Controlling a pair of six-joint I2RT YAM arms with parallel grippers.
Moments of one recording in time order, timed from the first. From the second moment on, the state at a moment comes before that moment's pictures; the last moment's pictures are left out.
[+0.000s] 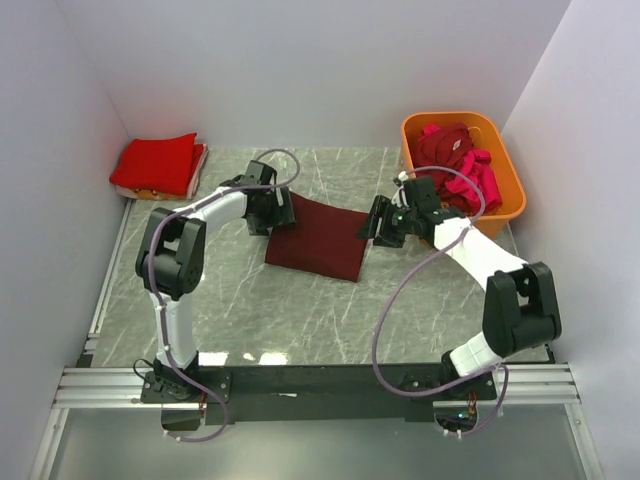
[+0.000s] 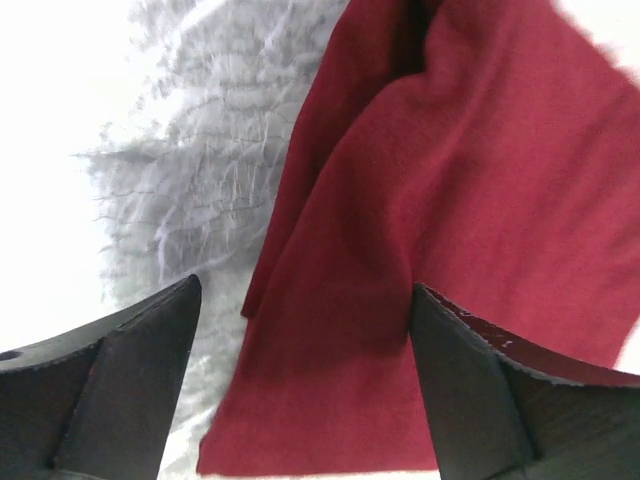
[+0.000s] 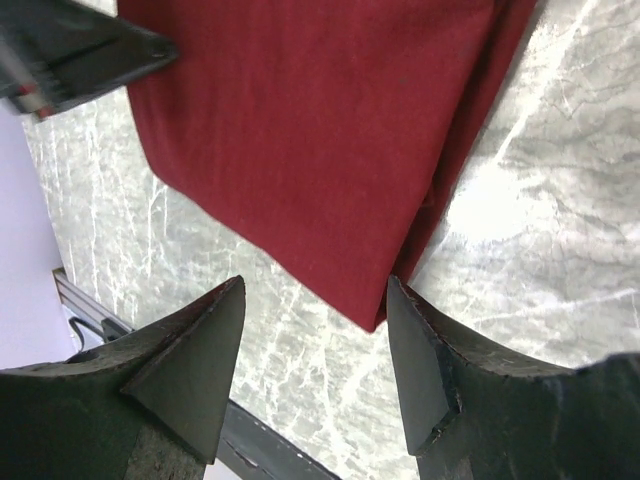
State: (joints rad) left arm -0.36 2.00 1.45 -0.48 0.12 -0.57; right arm 0.27 1.53 1.04 -0.37 -0.41 0.57
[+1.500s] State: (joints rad) left arm -0.29 2.10 1.61 -0.20 -0.96 0.13; right arm 0.27 1.23 0.88 -0.41 -0.09 0.43
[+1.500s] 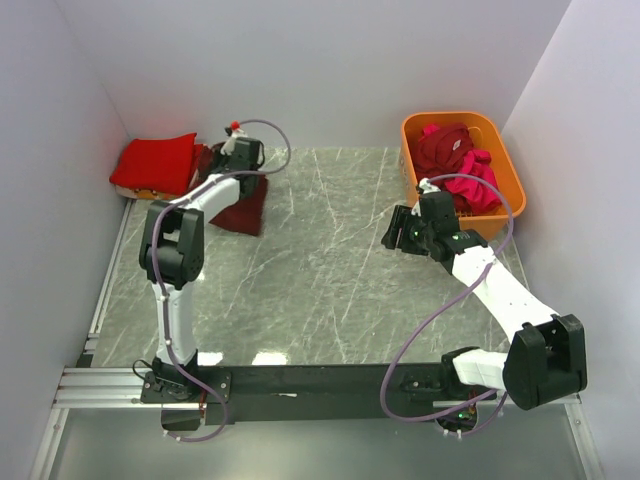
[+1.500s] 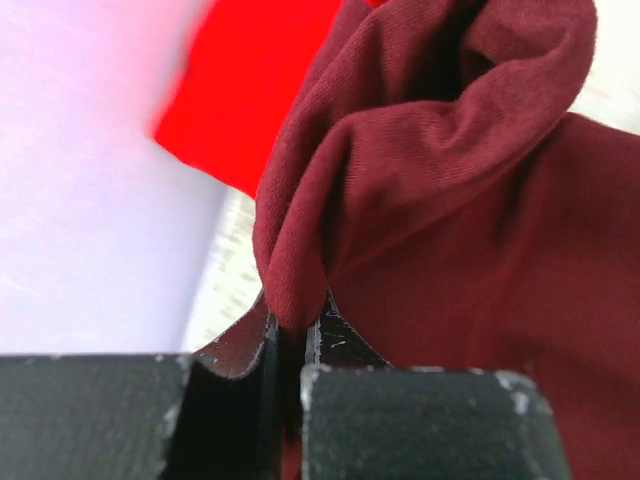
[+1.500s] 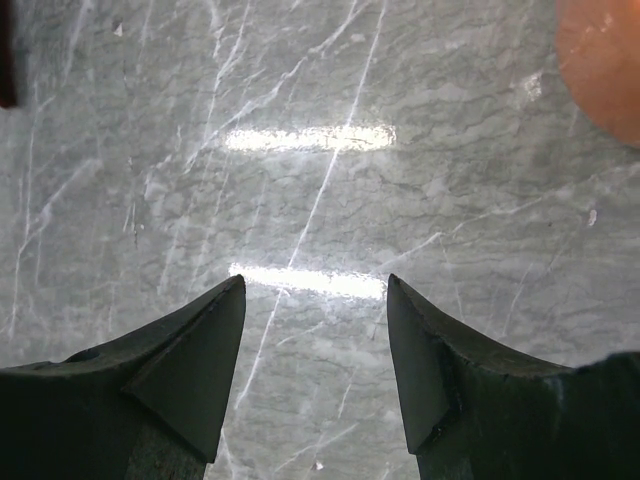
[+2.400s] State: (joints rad) left arm -0.14 2.11 1.80 0.26 -0.94 0.63; right arm 0.27 1.23 0.88 -0.41 -0.02 0.43
